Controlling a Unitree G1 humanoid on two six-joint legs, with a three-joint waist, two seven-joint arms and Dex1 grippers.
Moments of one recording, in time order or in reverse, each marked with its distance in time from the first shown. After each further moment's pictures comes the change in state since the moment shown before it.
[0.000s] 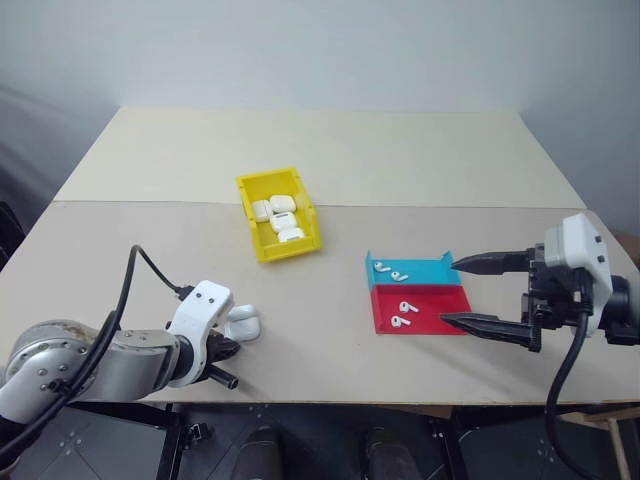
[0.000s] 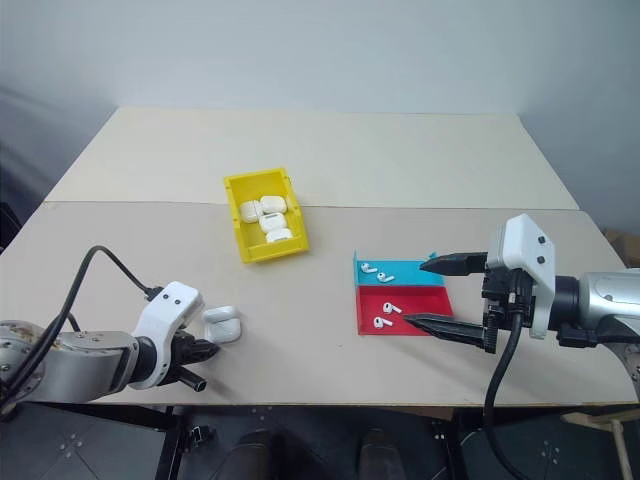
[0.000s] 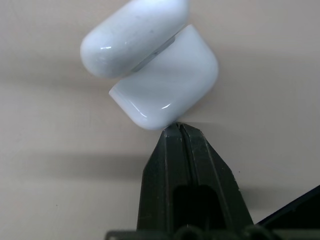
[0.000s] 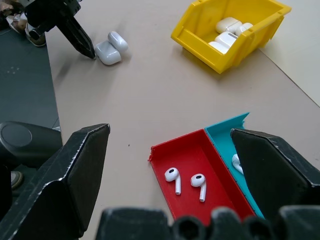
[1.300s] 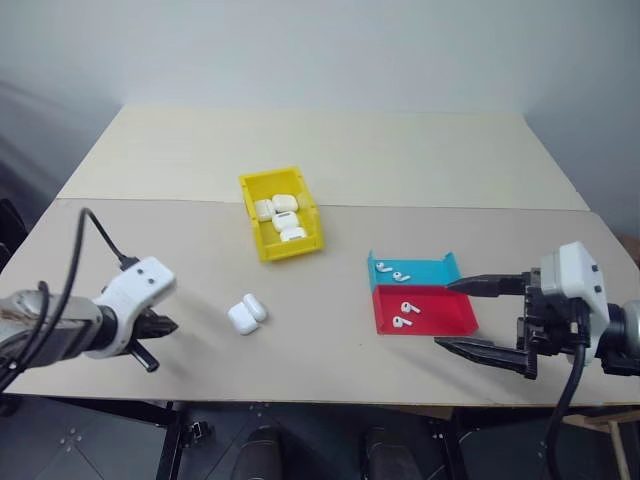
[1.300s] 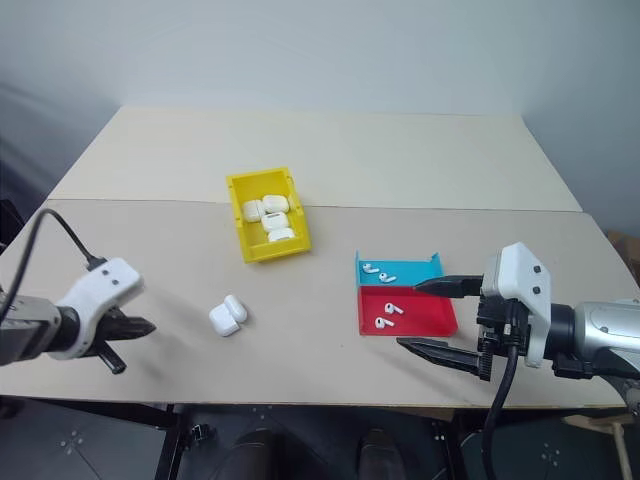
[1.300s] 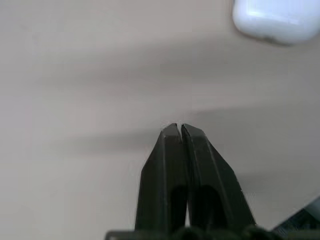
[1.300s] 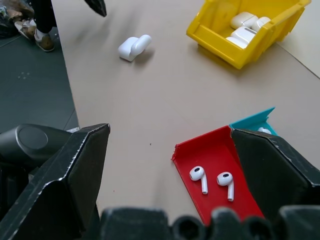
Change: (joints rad) left arm 0.162 0.300 0.224 0.178 0.803 -0.230 -1.085; right arm 0.147 0.042 -0.070 -0.110 0.047 0.000 -0.047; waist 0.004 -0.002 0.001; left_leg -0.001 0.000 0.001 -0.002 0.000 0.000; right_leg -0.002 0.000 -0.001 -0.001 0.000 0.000
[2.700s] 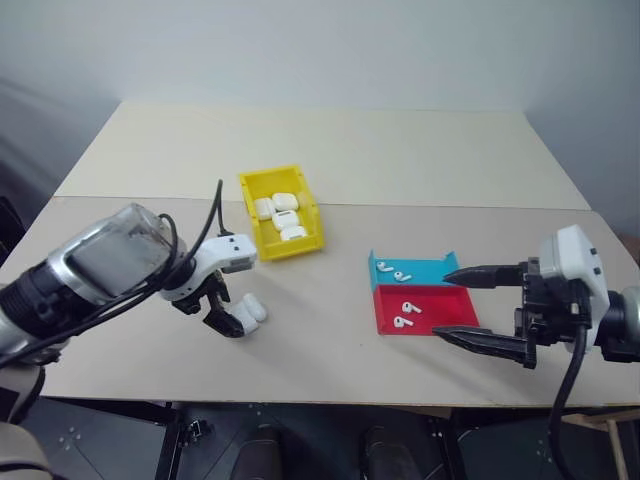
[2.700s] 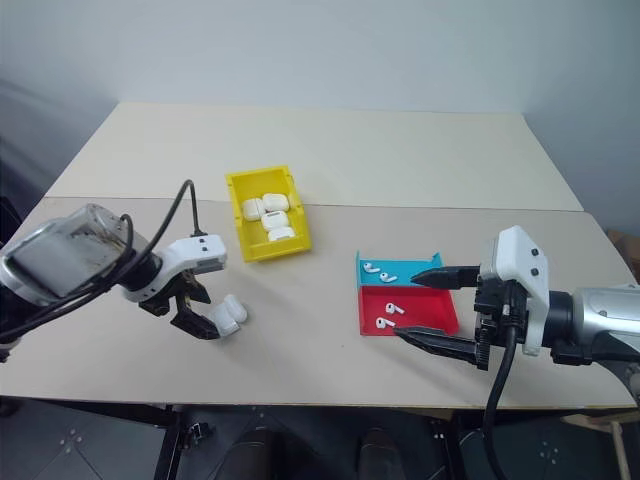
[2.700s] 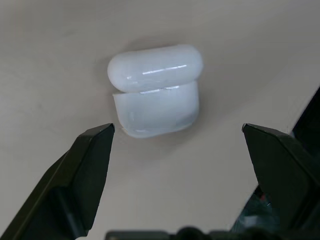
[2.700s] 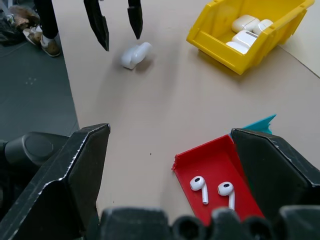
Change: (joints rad) left arm -0.983 -0.363 -0.870 0.149 0.532 0.417 -0.608; right arm -0.066 -0.044 0.021 0.011 0.094 0.072 -0.047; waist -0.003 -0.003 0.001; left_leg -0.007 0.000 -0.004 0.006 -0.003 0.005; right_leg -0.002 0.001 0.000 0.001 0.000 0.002
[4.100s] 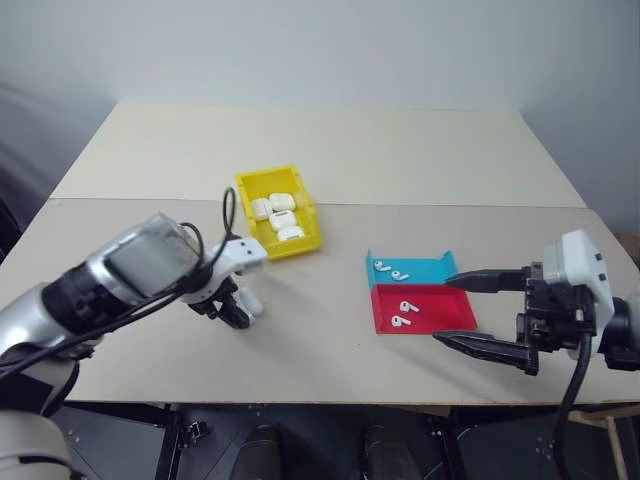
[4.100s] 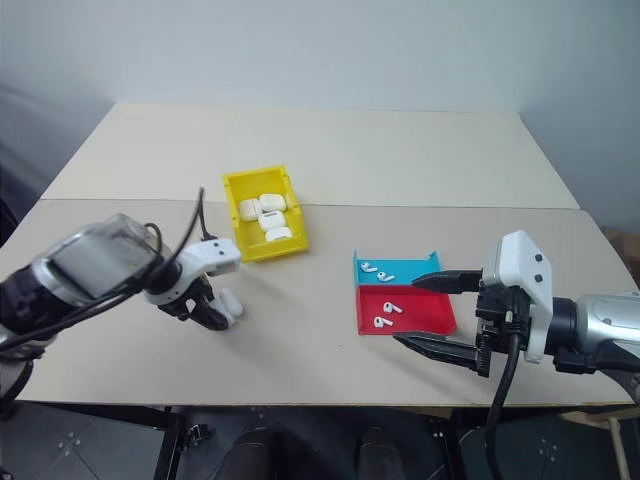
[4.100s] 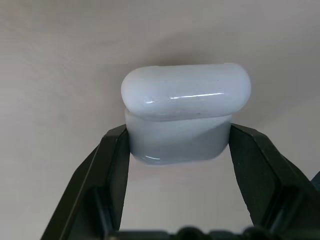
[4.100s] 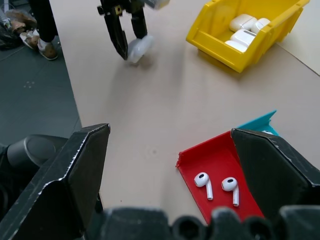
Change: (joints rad) left arm 0.050 -0.052 0.162 0.018 -0.029 0.089 0.133; right arm 0.029 0.006 -0.035 -0.024 0.011 0.005 -0.022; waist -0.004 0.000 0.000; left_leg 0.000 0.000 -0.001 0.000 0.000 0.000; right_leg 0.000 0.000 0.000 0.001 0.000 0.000
